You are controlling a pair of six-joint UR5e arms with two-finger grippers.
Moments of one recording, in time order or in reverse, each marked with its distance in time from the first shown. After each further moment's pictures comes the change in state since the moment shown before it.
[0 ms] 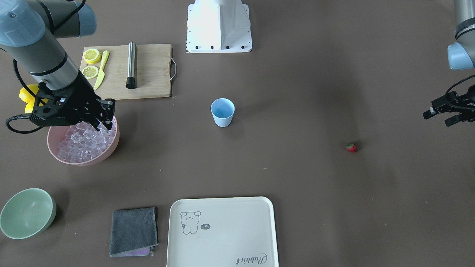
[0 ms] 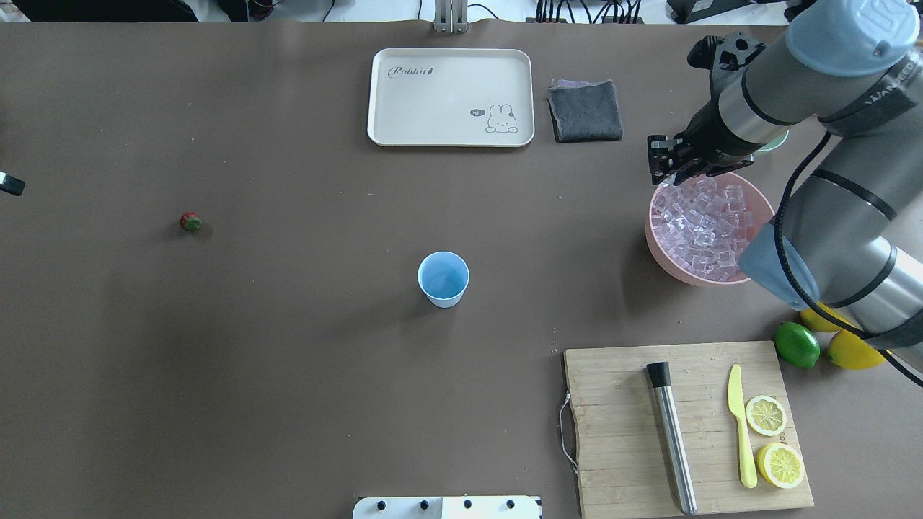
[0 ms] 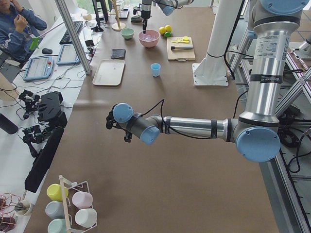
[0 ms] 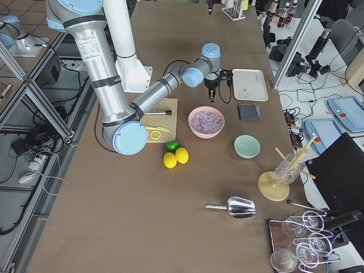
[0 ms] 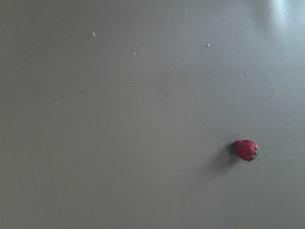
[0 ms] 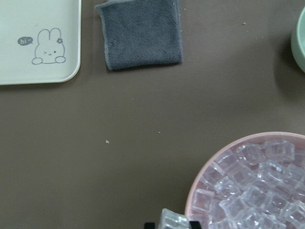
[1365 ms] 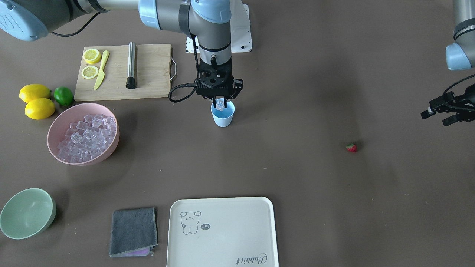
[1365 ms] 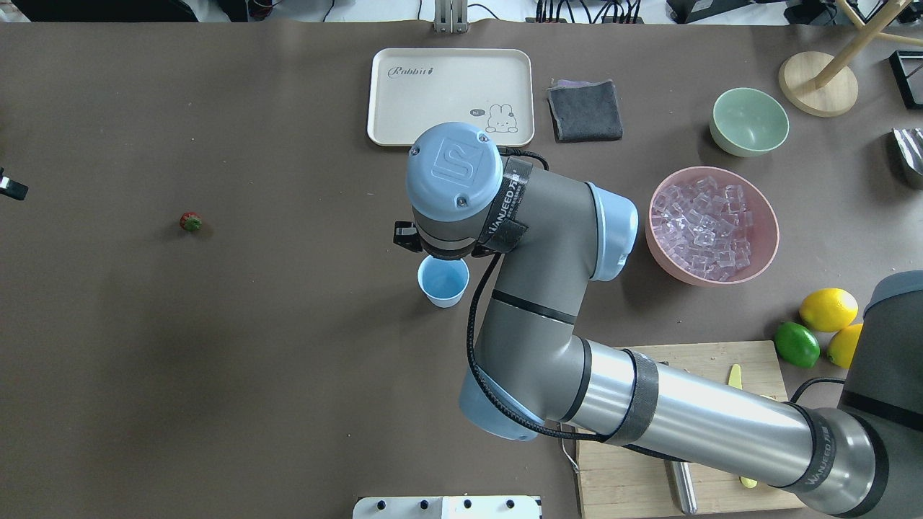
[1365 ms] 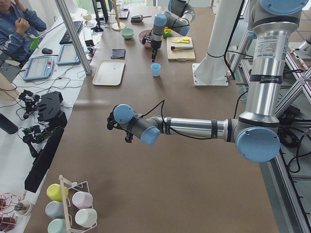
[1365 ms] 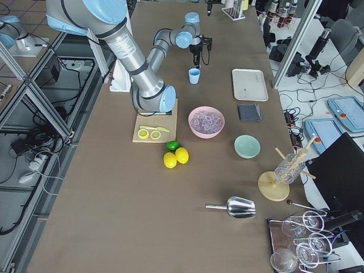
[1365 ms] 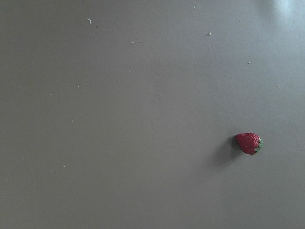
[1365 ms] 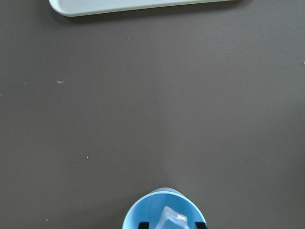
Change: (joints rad) left arm 0.005 0.002 0.005 -0.005 0.000 0.000; right arm -0.409 0.421 -0.232 -0.108 -0.352 0.343
